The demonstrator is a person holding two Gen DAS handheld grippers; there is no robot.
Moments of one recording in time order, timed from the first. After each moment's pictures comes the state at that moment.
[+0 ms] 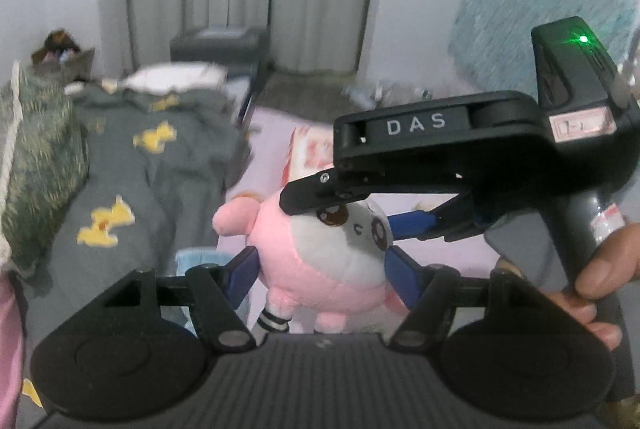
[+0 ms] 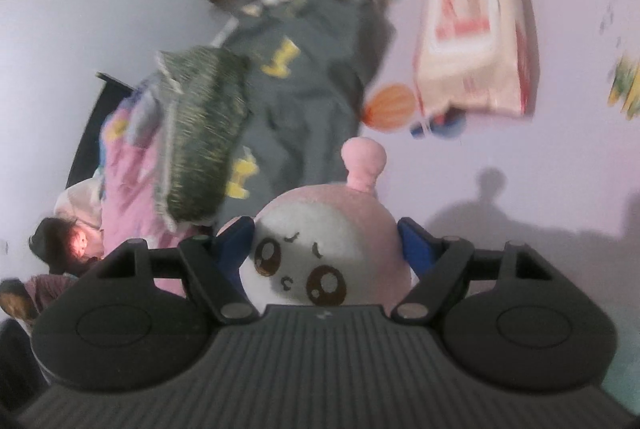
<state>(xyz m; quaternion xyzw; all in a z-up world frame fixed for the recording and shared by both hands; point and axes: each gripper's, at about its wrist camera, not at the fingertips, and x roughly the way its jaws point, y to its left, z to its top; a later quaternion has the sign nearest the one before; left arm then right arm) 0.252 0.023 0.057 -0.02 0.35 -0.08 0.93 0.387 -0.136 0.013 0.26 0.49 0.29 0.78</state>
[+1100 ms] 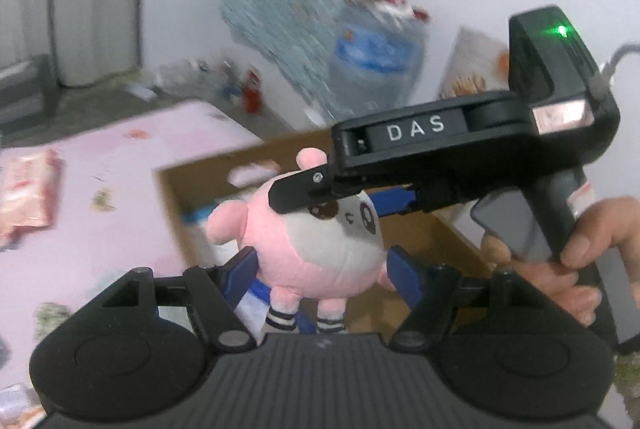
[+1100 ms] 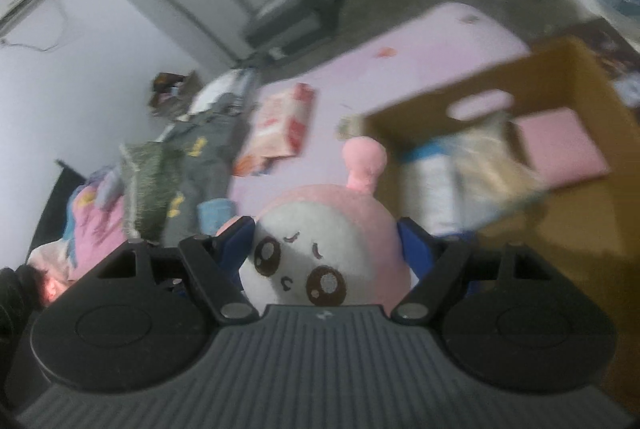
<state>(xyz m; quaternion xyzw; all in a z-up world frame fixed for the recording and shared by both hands) 0.135 -0.259 0.062 0.06 0.38 -0.36 0.85 0.137 -0.480 0.057 0.30 0.43 0.12 0.85</state>
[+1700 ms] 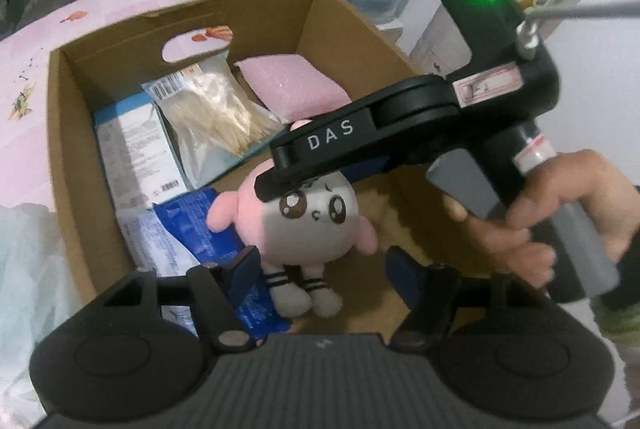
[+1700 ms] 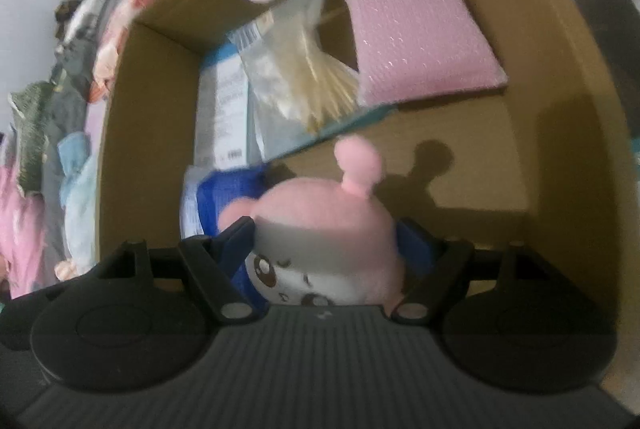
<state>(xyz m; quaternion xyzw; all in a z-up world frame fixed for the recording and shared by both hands) 0.179 -0.327 -0.031 0.07 0.52 -0.36 0.77 0.203 -0.538 -0.095 0.25 0.58 0.07 0.77</state>
